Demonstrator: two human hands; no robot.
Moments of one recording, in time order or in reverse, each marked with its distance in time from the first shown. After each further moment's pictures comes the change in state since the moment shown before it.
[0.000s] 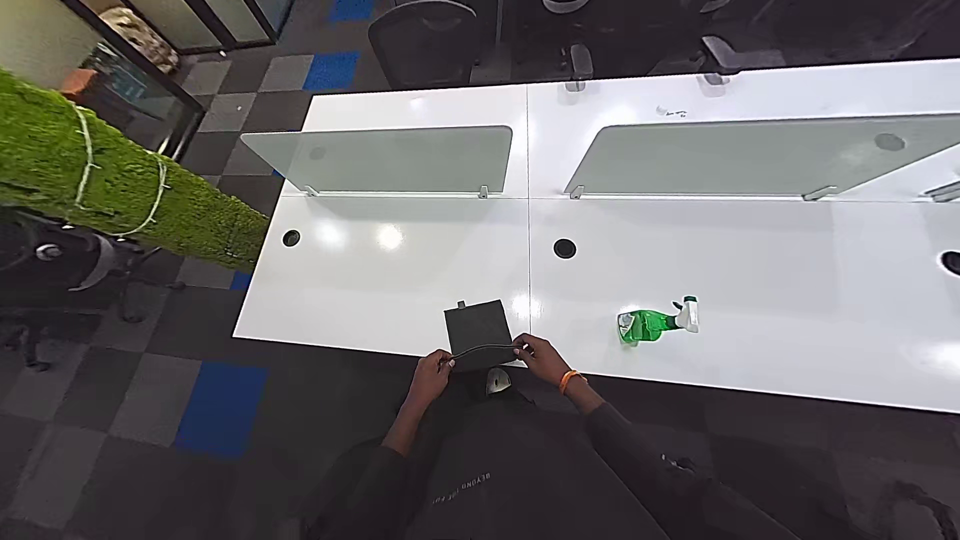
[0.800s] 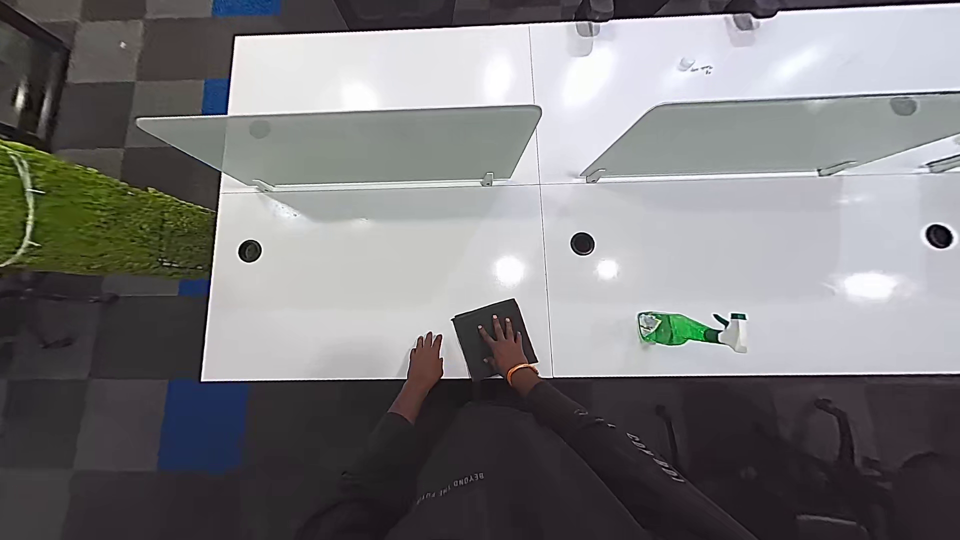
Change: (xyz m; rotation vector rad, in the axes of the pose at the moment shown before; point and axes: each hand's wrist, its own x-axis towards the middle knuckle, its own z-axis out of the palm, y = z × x) left_hand 0.148 -0.080 -0.050 0.564 -0.335 -0.150; right_hand 0.162 -0.020 0.115 -0.656 -0.198 0.364
